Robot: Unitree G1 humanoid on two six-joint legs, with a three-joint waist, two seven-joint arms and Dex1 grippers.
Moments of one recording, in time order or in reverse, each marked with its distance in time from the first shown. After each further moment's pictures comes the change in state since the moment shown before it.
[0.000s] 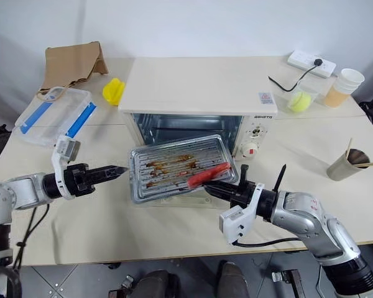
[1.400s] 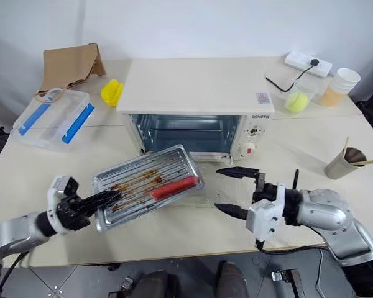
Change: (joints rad) left arm 0.416 -0.001 0.084 0.140 -0.835 0.018 0.537; right arm 0.092 -0.135 -0.105 0.098 0.477 -0.027 0.218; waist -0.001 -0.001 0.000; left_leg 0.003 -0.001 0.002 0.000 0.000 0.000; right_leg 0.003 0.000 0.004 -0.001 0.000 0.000
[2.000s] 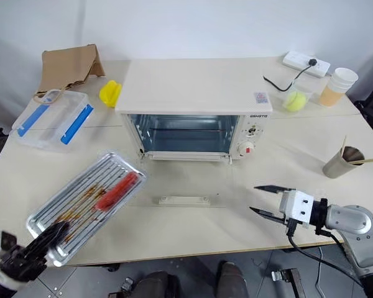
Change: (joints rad) left arm 0.562 -0.217 0.357 -0.167 0.000 -0.173 -0.139; right arm 0.088 0.008 -0.060 0.321 0.255 0.239 0.228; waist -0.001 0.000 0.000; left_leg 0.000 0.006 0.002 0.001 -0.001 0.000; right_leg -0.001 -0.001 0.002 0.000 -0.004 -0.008
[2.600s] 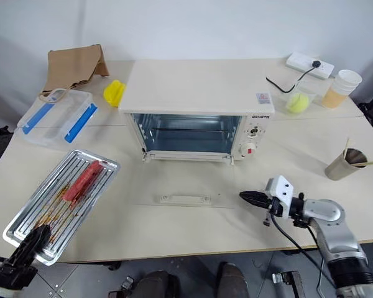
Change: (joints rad) left arm -0.021 -0.138 0.074 -0.019 0.000 -0.099 0.042; right arm -0.160 0.208 0.040 0.061 0.037 0.317 0.064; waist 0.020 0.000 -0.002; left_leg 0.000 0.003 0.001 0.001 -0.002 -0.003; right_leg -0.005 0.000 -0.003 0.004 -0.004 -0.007
